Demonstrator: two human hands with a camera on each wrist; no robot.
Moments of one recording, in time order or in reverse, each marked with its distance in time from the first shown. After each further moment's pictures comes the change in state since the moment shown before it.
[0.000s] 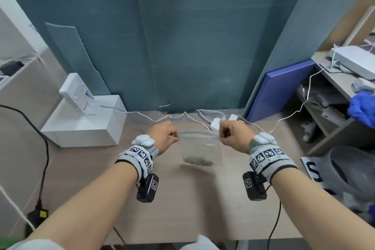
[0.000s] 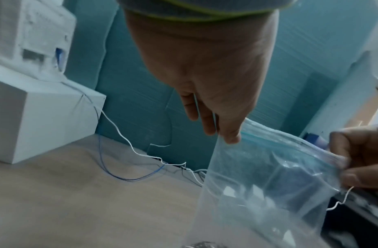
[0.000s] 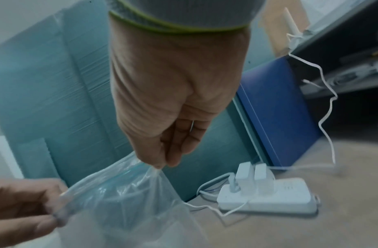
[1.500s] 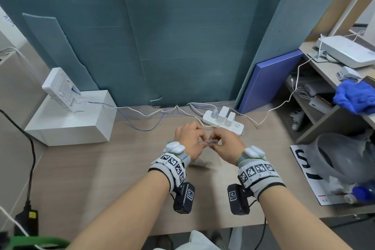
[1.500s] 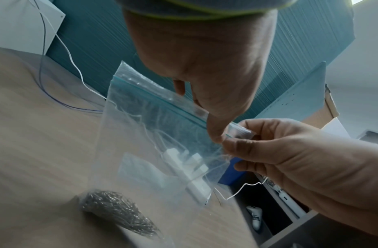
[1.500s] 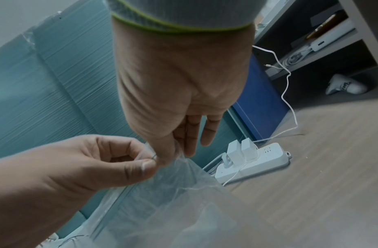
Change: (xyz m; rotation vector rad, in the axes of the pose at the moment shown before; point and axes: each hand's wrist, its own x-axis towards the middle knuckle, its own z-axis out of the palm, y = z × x) left_hand -0.004 0.107 0.065 -0.102 0.062 0.001; right_hand -0.040 0.000 0.048 0.138 0.068 0.134
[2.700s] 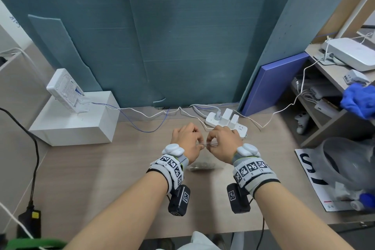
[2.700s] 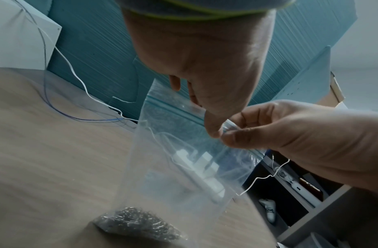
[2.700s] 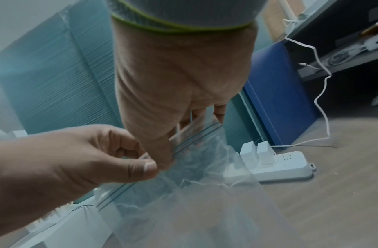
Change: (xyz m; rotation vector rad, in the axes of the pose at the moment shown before) left_hand -0.001 -0.012 -0.009 0.083 -0.012 -0.044; right_hand 0.023 -0.011 0.009 -0.425 -0.012 -0.049
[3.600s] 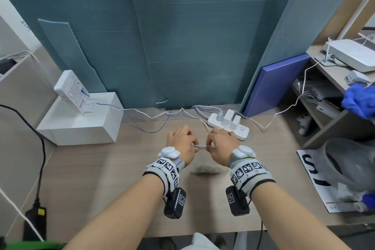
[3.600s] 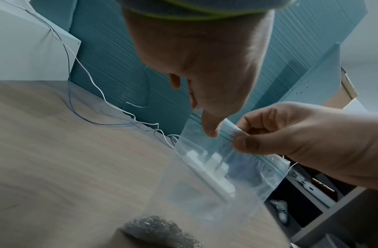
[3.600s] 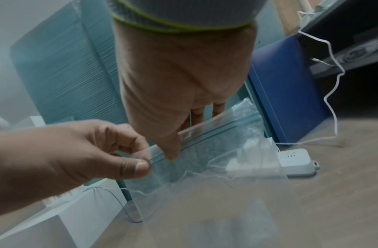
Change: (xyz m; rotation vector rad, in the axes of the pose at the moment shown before) left_hand -0.016 -0.013 -0.006 0.061 0.010 -0.043; right_hand -0.006 -0.010 0.005 -0.047 -0.036 -0.058
